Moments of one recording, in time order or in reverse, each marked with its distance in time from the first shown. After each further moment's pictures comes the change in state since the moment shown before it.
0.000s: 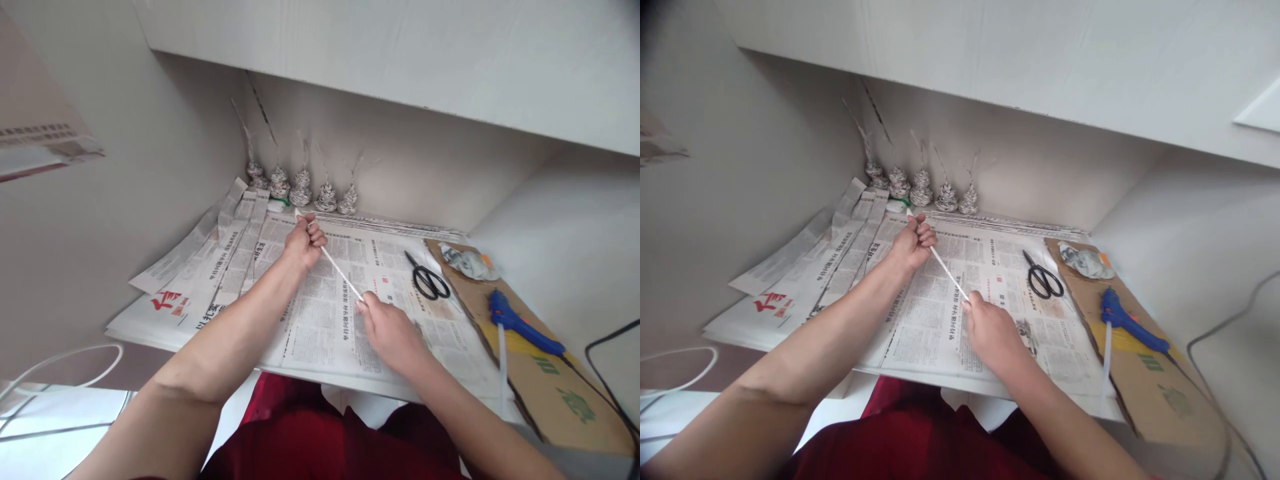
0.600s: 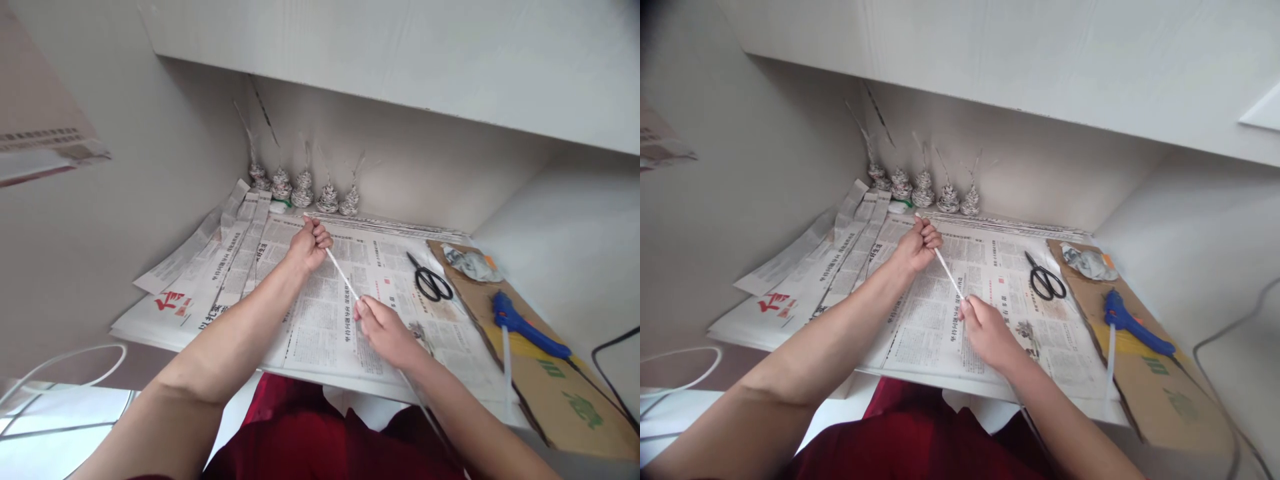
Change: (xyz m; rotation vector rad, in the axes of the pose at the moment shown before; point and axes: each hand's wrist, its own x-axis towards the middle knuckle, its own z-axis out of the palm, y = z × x) left_hand -0.001 -0.004 0.000 -0.040 -0.094 -0.073; right_hand 0.003 0.002 0.005 0.329 -0.178 0.088
